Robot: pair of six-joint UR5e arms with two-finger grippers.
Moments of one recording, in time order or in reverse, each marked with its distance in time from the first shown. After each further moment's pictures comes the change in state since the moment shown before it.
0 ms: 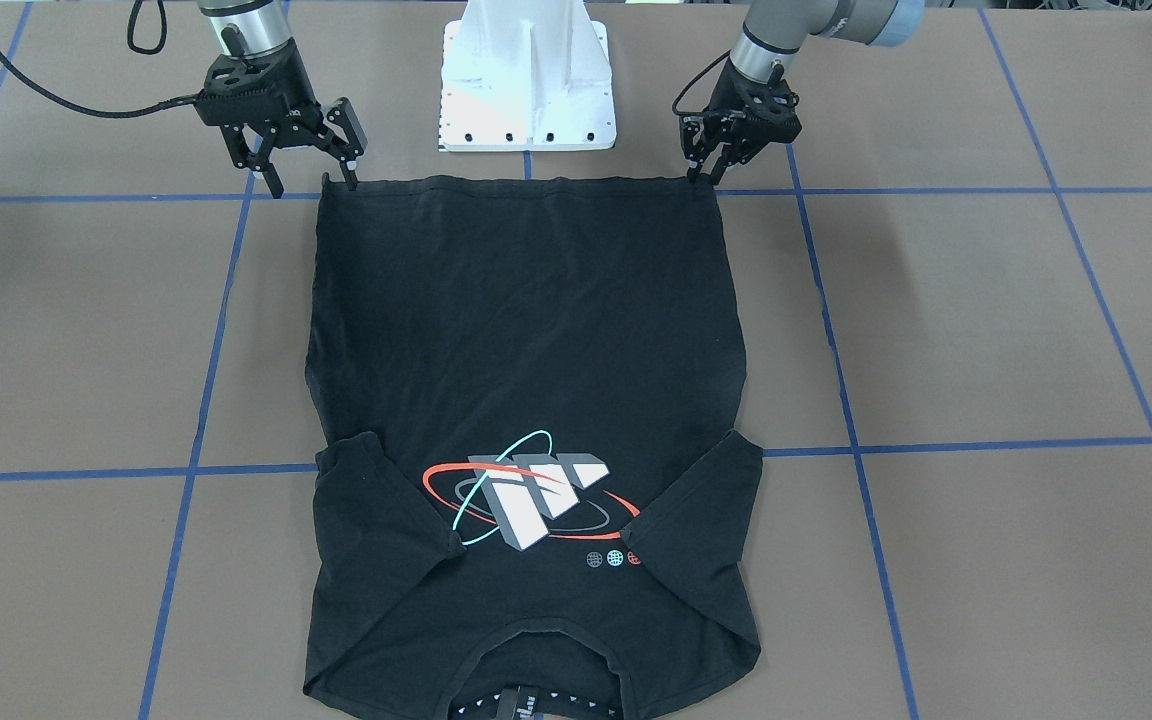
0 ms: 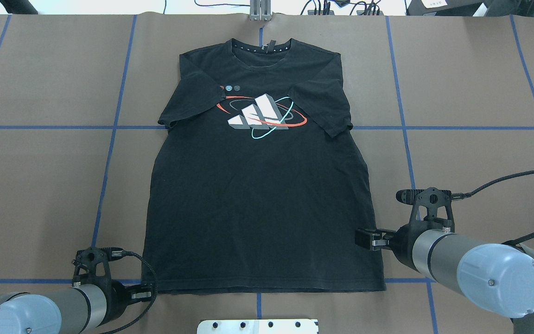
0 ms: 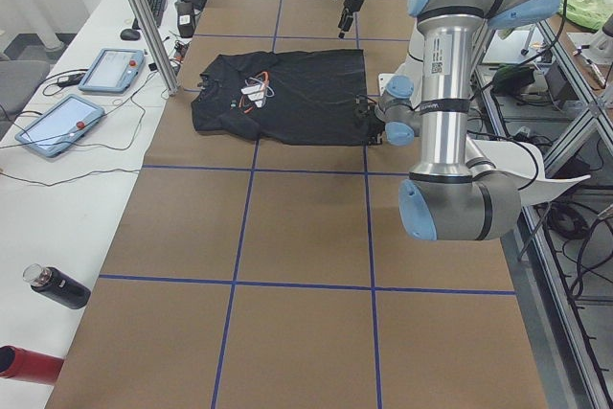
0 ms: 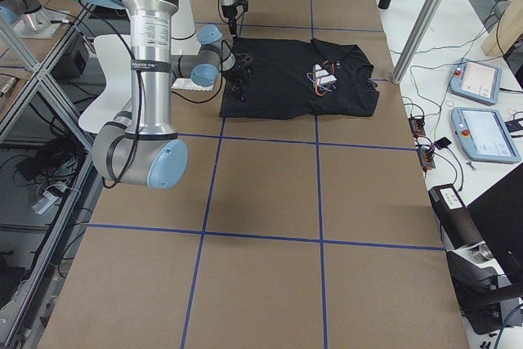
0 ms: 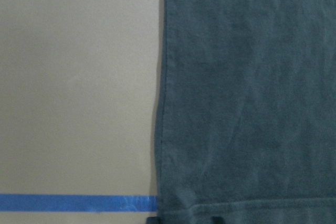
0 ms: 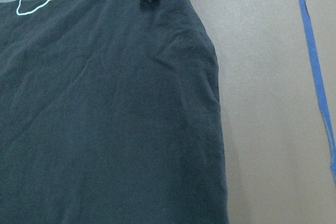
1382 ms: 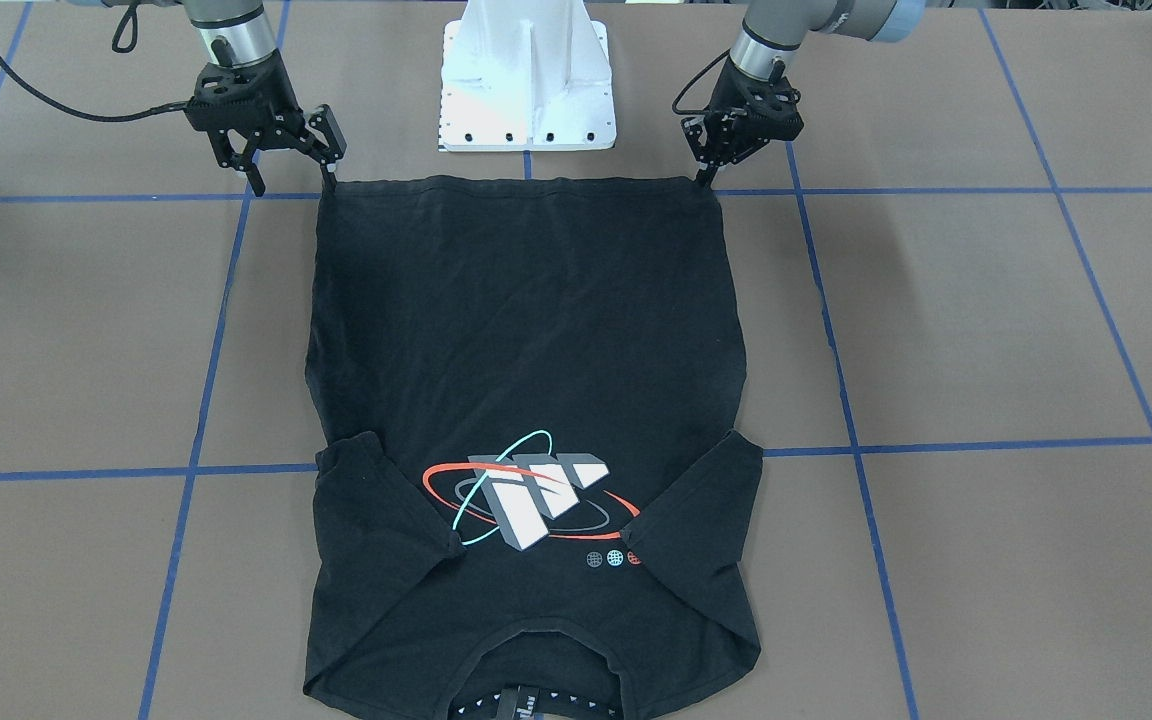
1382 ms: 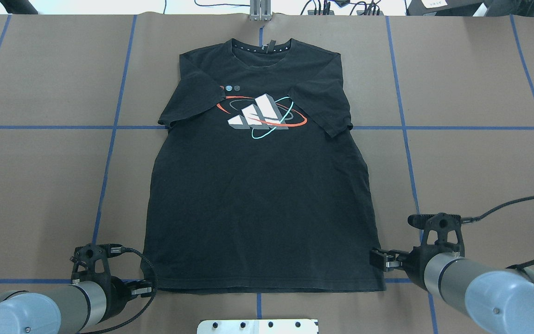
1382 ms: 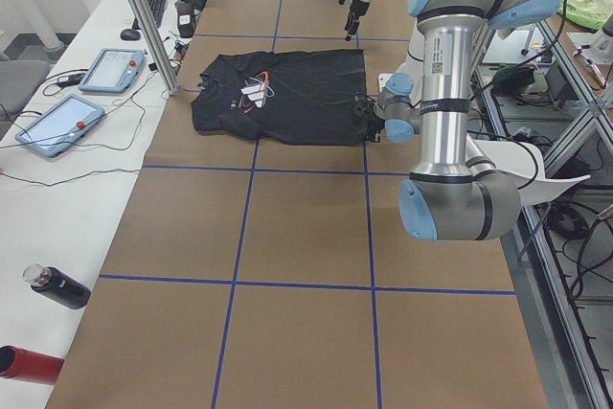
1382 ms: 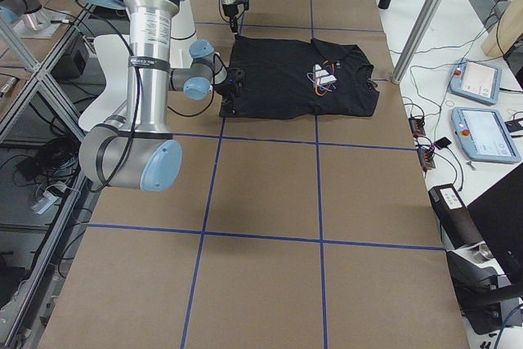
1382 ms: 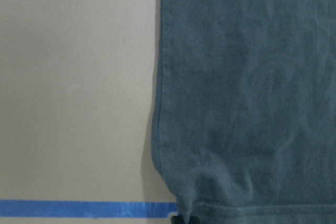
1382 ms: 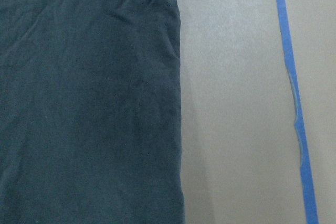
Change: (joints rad) left arm -0.008 -0.002 -0.021 0.027 0.028 0.001; right arm -0.112 -0.111 -0.045 0.089 -0.077 0.073
